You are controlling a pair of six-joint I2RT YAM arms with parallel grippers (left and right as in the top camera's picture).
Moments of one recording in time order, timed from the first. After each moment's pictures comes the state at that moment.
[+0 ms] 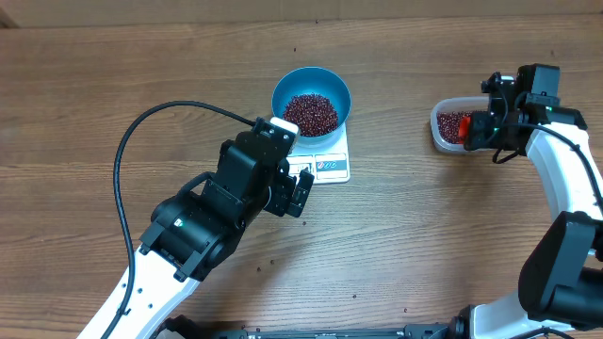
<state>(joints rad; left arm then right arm) -0.63 1.16 1.18 -0.81 -0.16 -0.16 -0.21 1.73 1.27 -0.69 -0.19 -0.17</state>
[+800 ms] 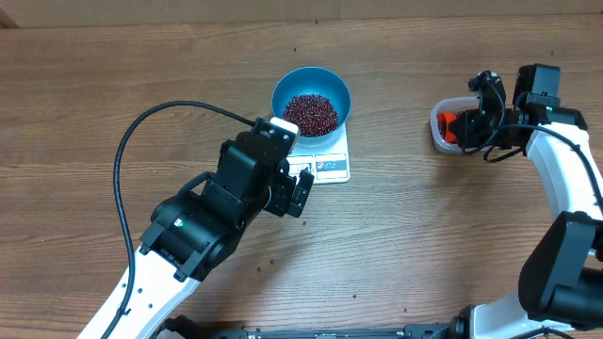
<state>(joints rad) -0.63 1.16 1.18 -0.81 -0.16 -0.16 -0.21 1.73 1.27 -0.69 -0.42 -0.27</state>
